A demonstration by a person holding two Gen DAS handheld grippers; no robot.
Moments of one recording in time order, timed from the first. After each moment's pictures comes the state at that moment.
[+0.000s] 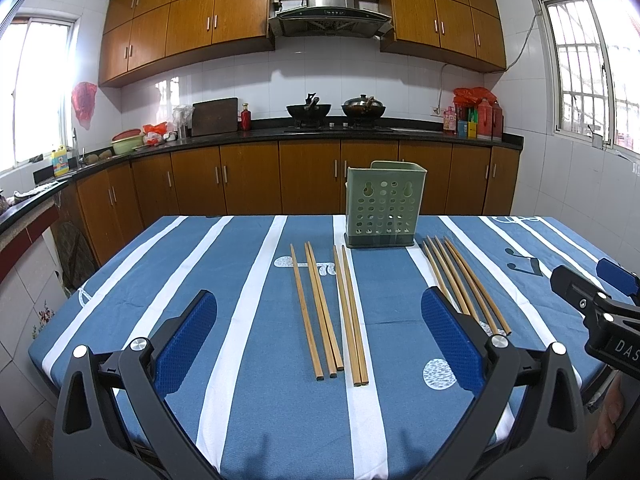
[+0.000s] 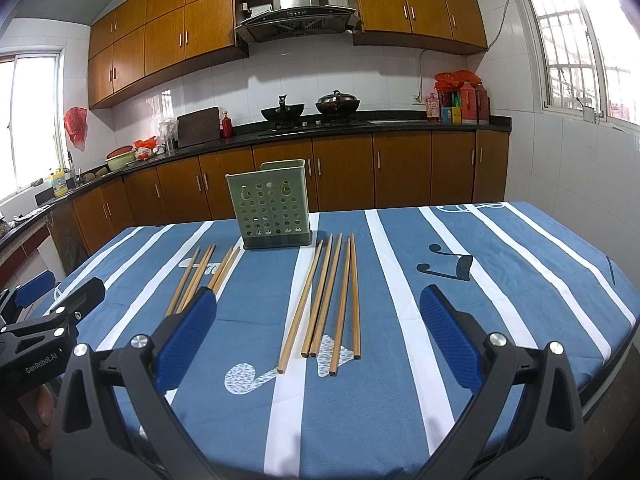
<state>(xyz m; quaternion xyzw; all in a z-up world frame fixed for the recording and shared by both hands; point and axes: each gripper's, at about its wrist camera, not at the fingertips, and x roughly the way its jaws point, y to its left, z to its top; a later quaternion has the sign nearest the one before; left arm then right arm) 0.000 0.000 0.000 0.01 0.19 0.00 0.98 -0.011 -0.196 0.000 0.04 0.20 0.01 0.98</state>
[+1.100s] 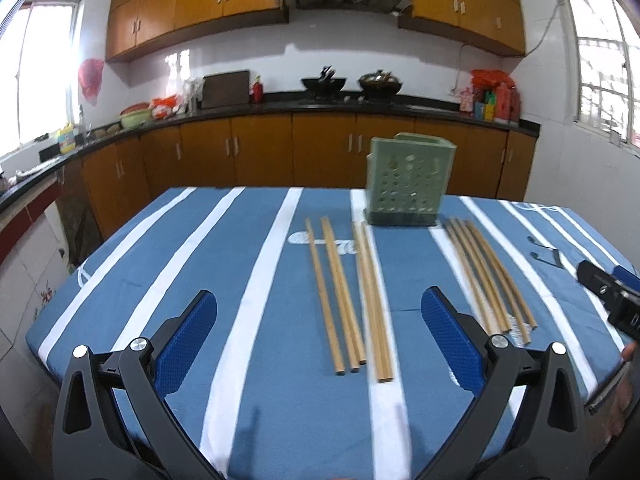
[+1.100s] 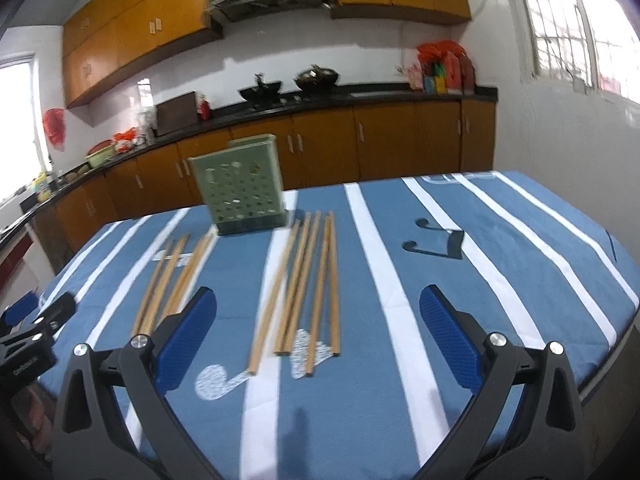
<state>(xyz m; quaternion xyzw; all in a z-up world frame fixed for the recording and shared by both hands) 0.026 0.018 -0.017 0.00 0.25 0.03 0.97 0.029 -0.221 -0.019 0.07 0.25 -0.02 0.96</state>
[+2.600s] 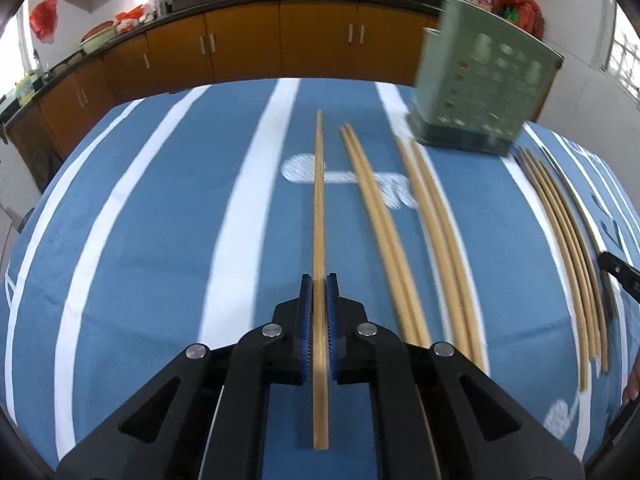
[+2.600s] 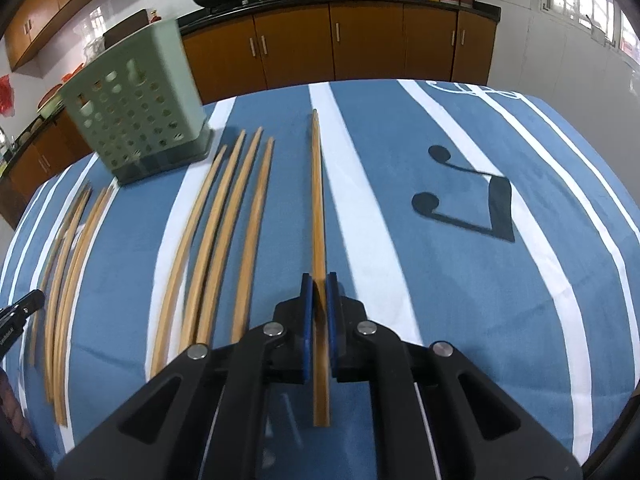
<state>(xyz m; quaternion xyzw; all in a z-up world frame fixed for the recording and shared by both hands) 0.173 0.059 -0.072 -0.01 0.44 0.00 0.90 0.182 -0.252 -0.090 0.08 0.43 -0.06 0.90</state>
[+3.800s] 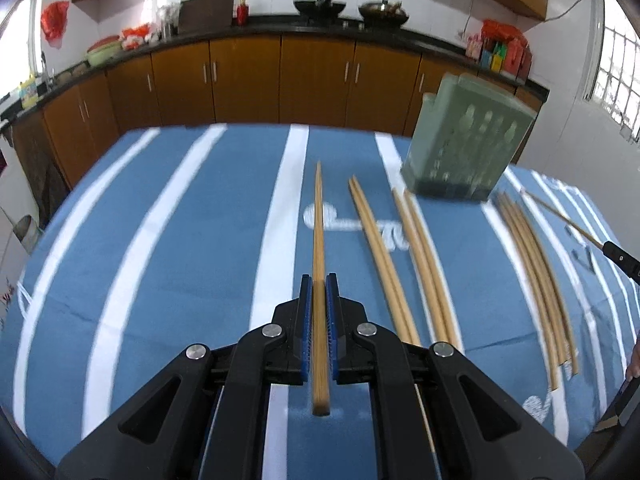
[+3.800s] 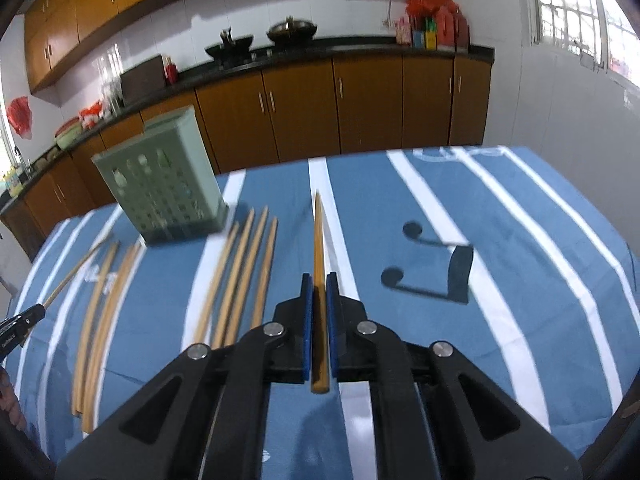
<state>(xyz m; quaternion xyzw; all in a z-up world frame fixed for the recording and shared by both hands) 0.146 0.082 -0.028 -0.03 0.38 -0.02 0.93 0.155 -0.267 -0.031 0.08 0.33 -0.04 0.94</state>
